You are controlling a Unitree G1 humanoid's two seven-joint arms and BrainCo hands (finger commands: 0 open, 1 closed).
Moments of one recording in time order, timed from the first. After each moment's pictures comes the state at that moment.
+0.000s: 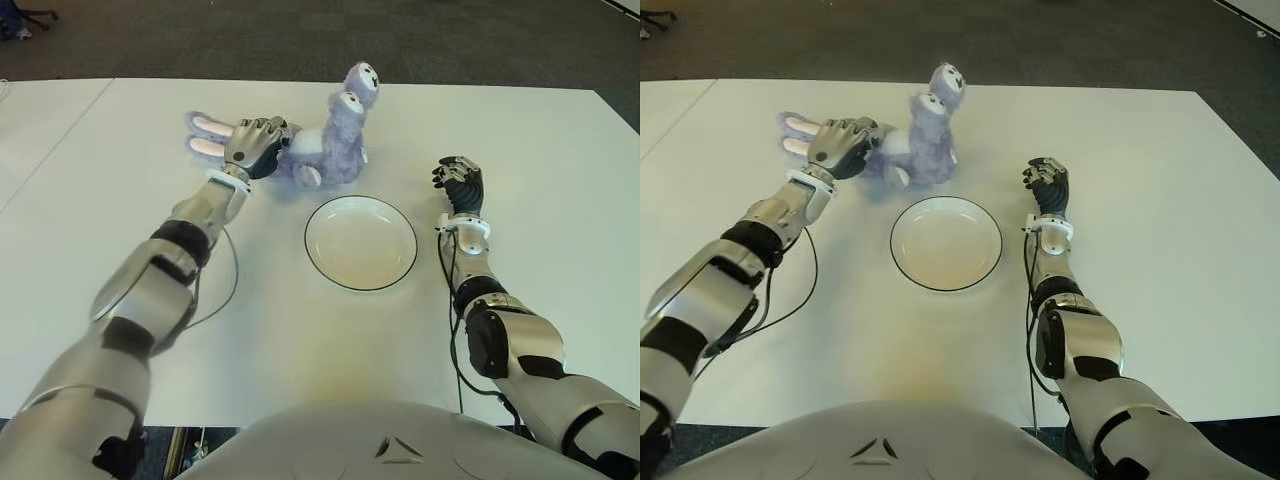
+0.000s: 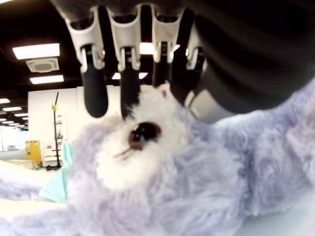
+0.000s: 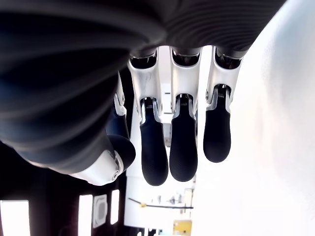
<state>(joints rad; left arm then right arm) -0.77 0.47 -0.63 0.97 0.84 -0.27 0.62 -0.60 -0.15 -0.26 1.22 -0.05 -0.64 -0.16</state>
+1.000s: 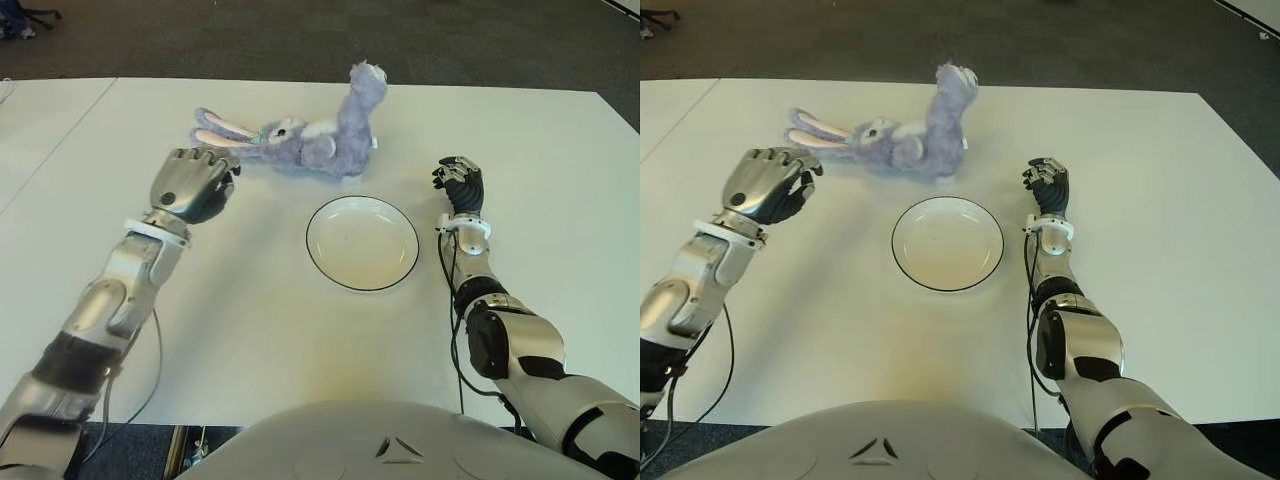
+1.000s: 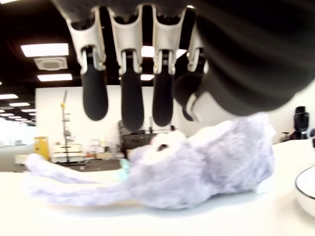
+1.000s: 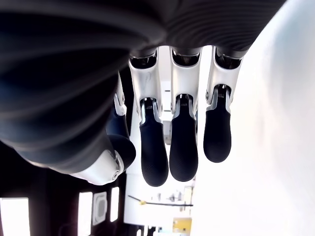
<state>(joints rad) -0.04 0.80 -0.18 -0.18 0.84 0.02 0.16 -0.60 -0.15 -0.25 1.21 -0.05 -0.64 -0.17</state>
